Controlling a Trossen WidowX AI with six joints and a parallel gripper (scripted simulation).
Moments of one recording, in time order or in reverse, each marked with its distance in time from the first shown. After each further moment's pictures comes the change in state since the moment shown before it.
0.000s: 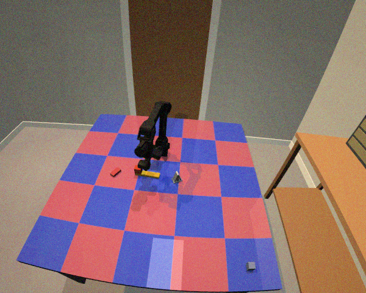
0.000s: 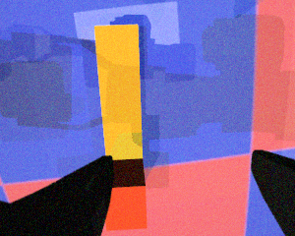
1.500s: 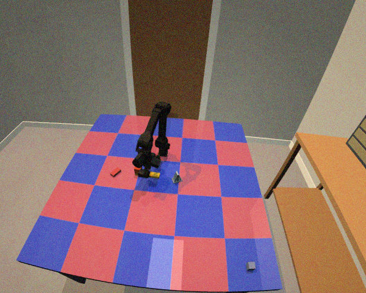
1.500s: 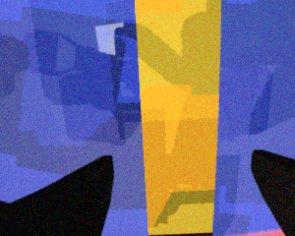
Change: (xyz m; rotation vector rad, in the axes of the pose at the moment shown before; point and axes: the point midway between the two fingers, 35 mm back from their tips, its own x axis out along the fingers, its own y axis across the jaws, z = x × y) arm 0.096 0.036 -0.006 0.022 -0.055 0.080
